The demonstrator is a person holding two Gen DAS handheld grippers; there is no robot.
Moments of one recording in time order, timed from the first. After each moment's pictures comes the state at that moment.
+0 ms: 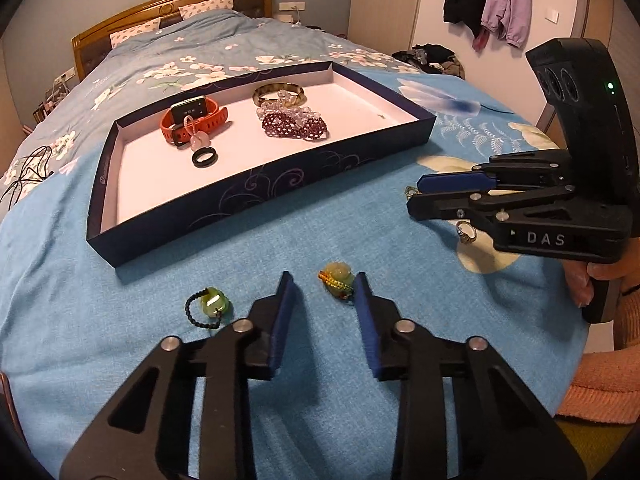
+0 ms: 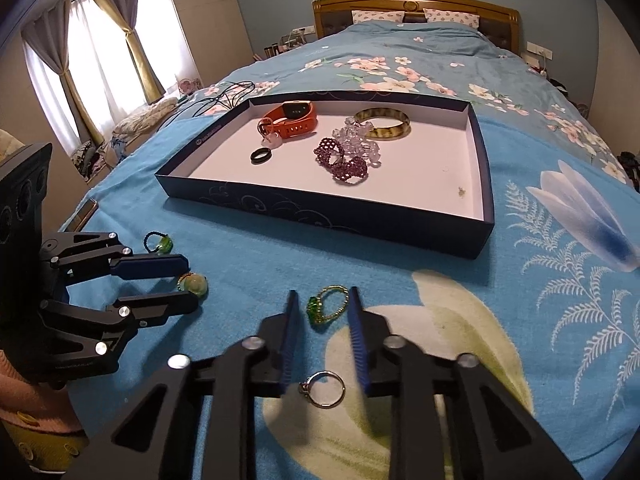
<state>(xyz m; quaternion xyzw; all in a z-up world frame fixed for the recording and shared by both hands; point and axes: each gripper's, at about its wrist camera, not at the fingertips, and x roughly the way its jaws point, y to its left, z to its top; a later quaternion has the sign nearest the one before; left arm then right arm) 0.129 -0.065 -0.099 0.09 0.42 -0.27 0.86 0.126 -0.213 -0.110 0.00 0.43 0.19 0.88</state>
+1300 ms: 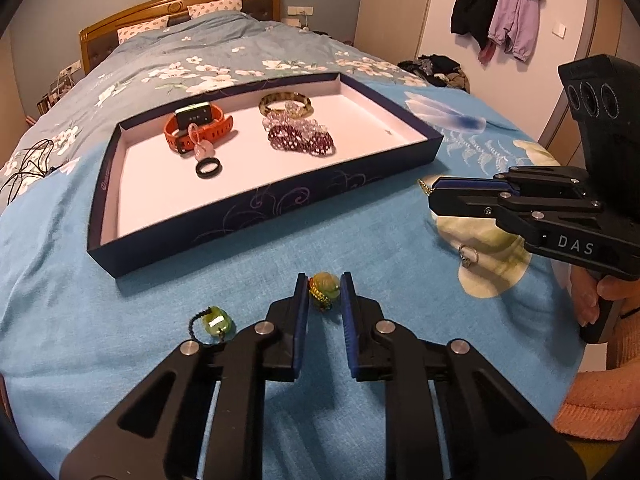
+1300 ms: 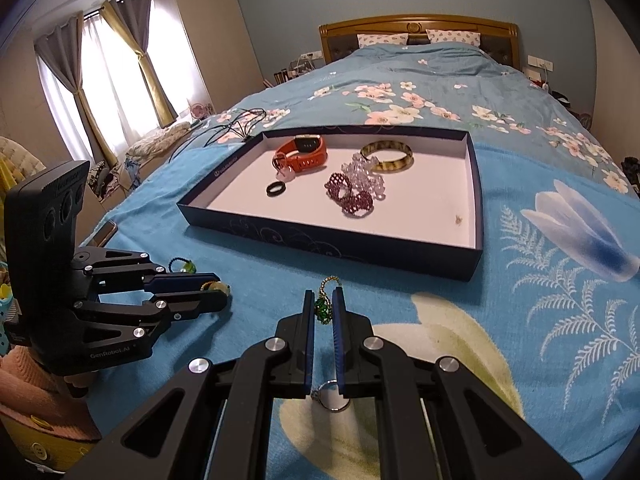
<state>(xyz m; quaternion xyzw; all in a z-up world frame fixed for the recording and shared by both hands) 0.142 -0.065 -0.092 0.07 0.41 -0.26 0.87 0.115 -0.222 -0.090 0.02 0.39 0.21 0.90</state>
